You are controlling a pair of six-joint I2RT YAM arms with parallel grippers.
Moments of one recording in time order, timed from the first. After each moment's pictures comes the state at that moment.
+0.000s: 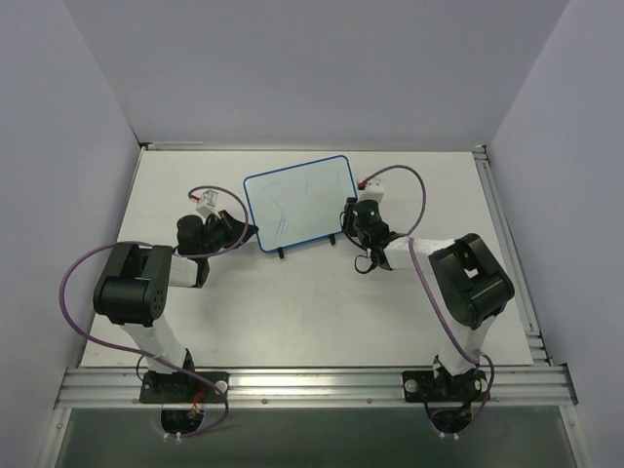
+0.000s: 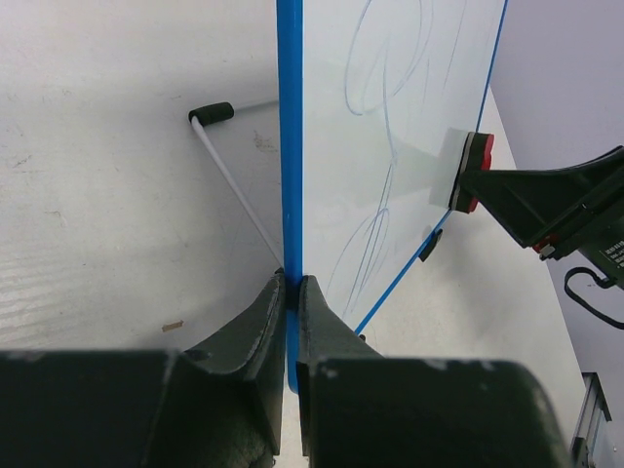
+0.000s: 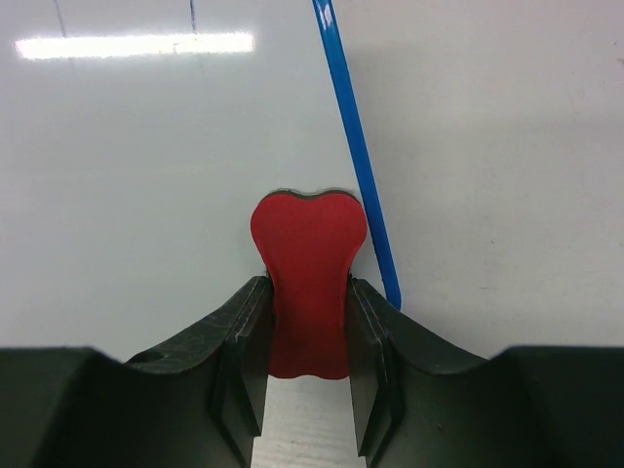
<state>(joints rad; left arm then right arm) -0.10 1.76 0.57 0.94 0.52 -0.69 0.52 1.80 0.86 0.46 0.33 0.34</state>
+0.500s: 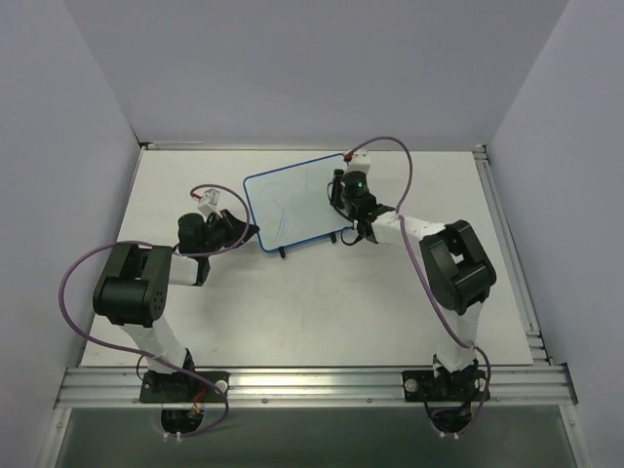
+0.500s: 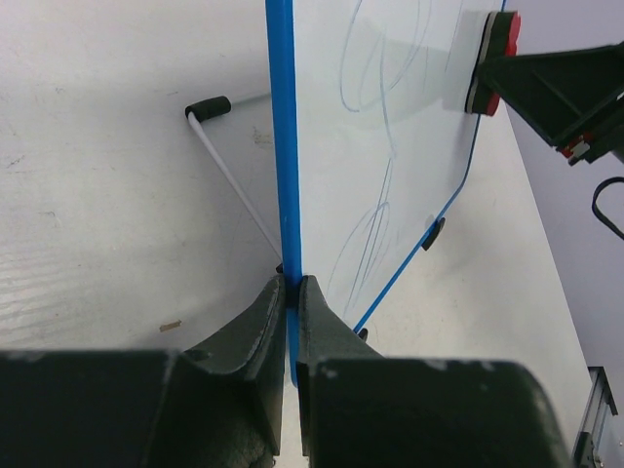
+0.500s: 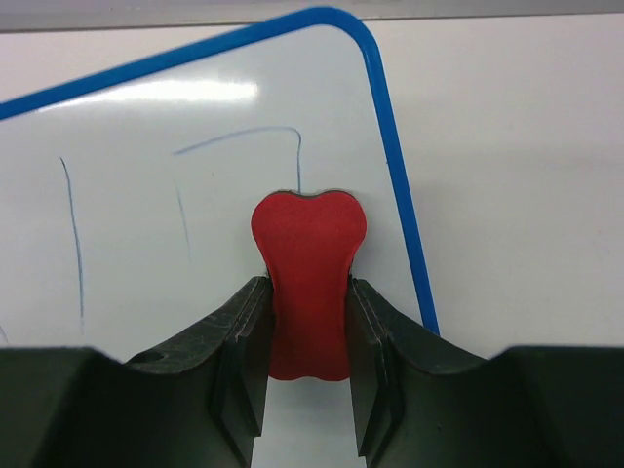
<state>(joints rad) -0.11 1.75 0.58 0.90 0.52 -0.67 0.52 1.92 1.17 0.34 0.33 0.29</state>
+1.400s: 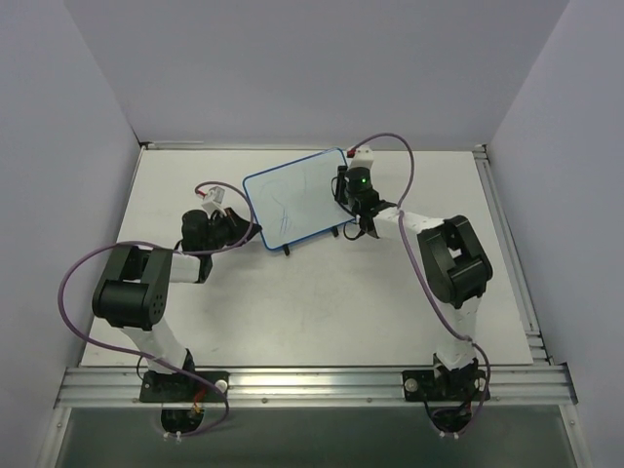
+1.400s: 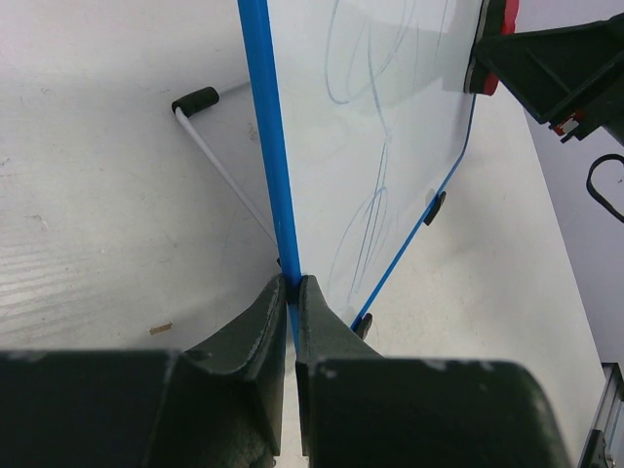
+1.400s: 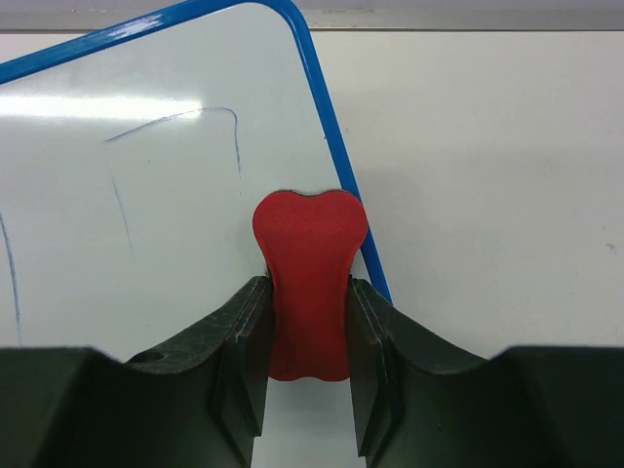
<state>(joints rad) -0.14 1.73 0.61 0.82 0.49 -0.64 0.48 1.99 1.24 0.35 0.32 0.23</state>
